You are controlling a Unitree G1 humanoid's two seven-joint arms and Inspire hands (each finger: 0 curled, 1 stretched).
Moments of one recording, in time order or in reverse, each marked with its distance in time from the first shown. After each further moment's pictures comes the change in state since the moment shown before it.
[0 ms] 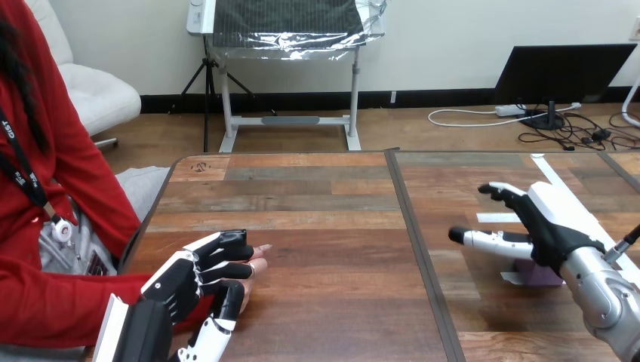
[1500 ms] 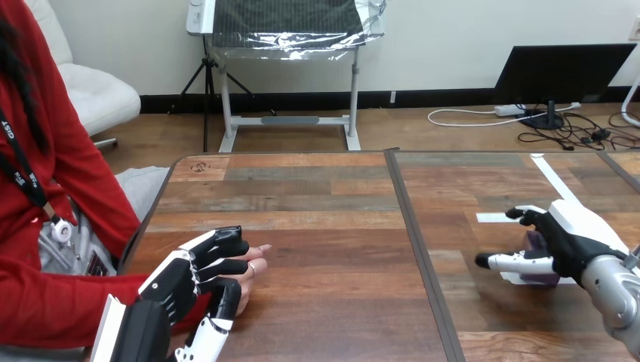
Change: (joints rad) left arm 0.002 0.005 0.001 0.000 -0.011 0.000 -0.002; right arm -0.014 -0.037 0.037 0.029 0.001 0.120 0.069
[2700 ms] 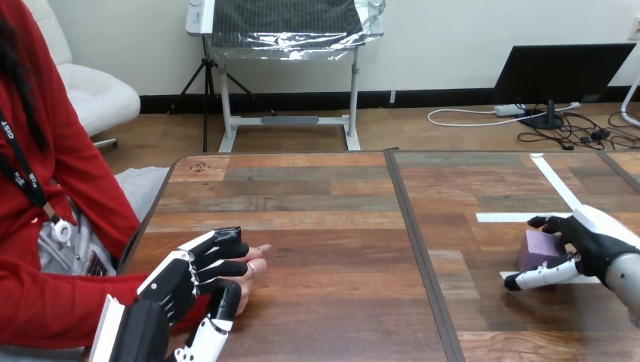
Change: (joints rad) left arm 0.001 0.000 0.005 0.000 0.000 0.000 -0.003; right arm -0.017 -0.054 -0.014 0.005 0.077 0.058 0.149
